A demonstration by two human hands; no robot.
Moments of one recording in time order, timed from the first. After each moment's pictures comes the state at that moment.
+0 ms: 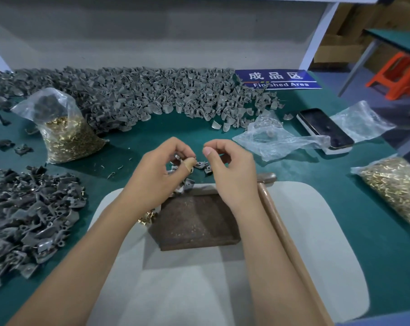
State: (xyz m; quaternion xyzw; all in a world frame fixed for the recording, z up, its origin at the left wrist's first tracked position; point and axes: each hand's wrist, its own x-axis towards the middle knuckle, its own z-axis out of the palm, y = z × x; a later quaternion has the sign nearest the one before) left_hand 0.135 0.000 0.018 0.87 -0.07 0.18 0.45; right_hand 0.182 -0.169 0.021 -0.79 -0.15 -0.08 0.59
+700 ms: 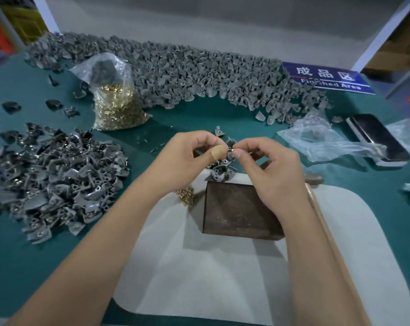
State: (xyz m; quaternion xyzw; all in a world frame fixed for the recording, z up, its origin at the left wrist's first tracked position) left_hand 0.108 0.028 0.027 0.81 0.00 0.11 0.57; right_hand 0.164 -0.162 0.027 -0.81 -0.31 -0.10 0.49
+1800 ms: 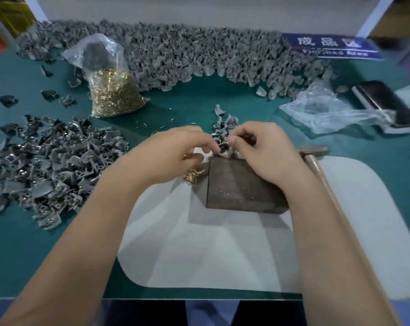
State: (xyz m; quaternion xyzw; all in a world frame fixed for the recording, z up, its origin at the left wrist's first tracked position) left_hand 0.088 0.054 0.033 0.97 -0.09 -0.03 0.24; right_hand 0.177 -0.155 0.016 -0.88 -0.31 0.03 0.37
